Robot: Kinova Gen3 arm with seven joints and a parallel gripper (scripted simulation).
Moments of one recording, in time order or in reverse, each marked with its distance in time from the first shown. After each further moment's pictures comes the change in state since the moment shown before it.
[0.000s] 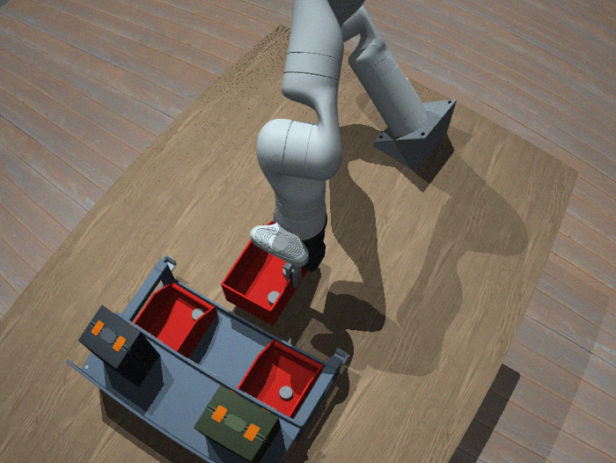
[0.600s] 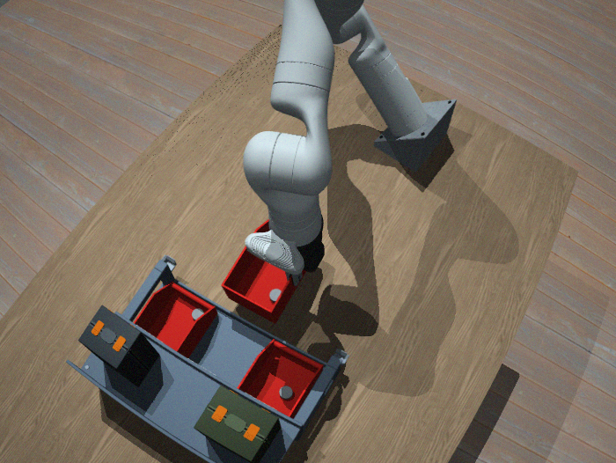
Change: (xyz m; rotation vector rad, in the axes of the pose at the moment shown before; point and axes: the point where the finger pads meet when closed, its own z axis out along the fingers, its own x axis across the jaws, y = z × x) arm -0.001 0.000 -0.007 -0.091 0.000 -0.004
